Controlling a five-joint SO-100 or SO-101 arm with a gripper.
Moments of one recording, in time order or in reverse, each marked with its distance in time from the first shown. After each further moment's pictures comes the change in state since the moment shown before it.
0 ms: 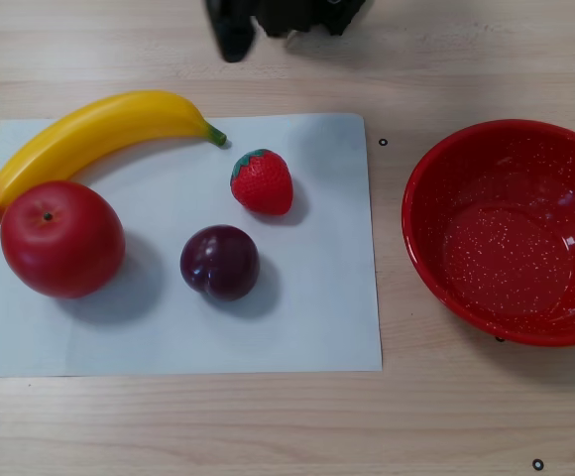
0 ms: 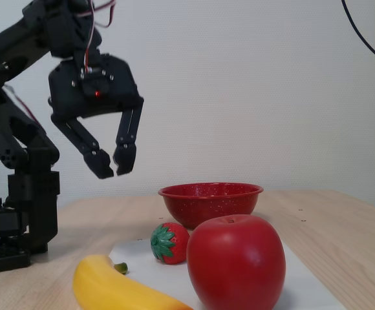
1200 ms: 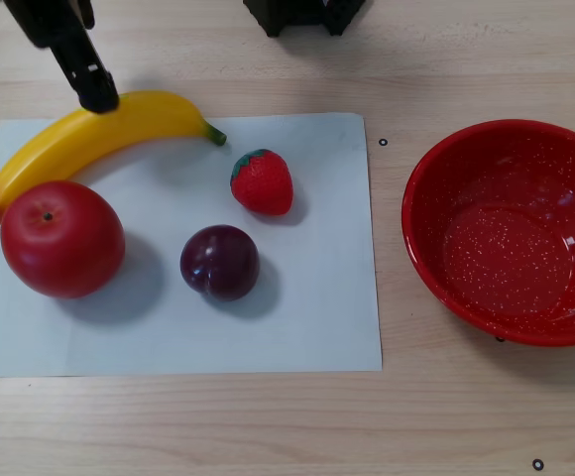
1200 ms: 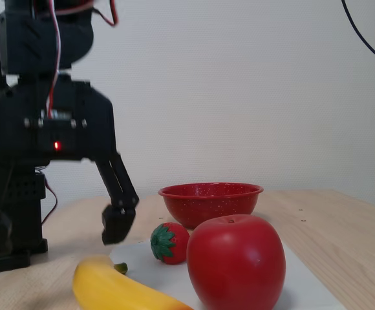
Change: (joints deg) arm -30.8 -45.6 -25.1 3.0 34.4
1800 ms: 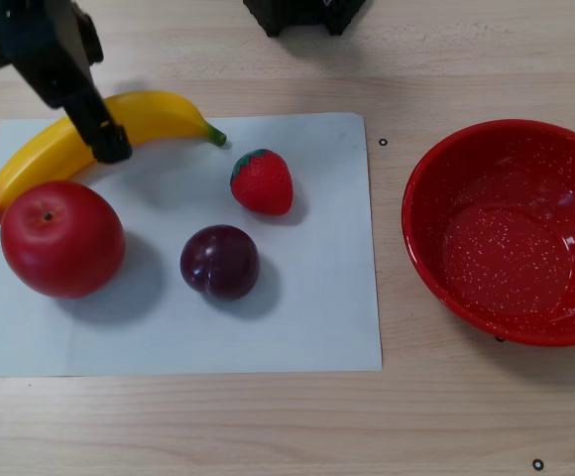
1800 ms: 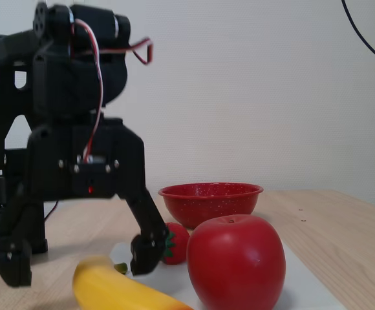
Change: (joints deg) arm 4.3 -10.0 -1.6 -8.6 -4.2
